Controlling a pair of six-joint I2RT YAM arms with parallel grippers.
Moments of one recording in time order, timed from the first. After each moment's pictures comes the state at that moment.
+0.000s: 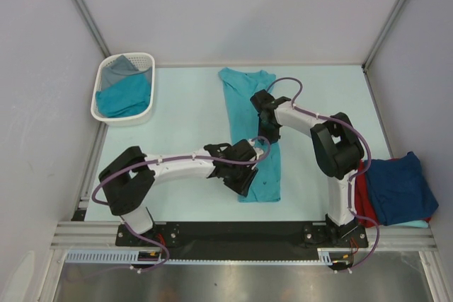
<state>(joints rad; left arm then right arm) -1.03 1.67 1.04 -0.51 0.17 -0.41 0.54 2.02 1.45 -0.72 0.16 0.60</state>
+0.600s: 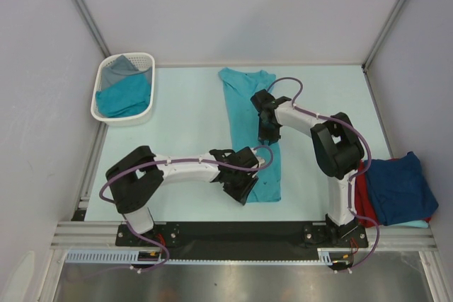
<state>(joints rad) -1.07 1.72 1.01 -0.52 0.19 -0.41 0.54 2.02 1.46 -0.73 0.16 0.60</state>
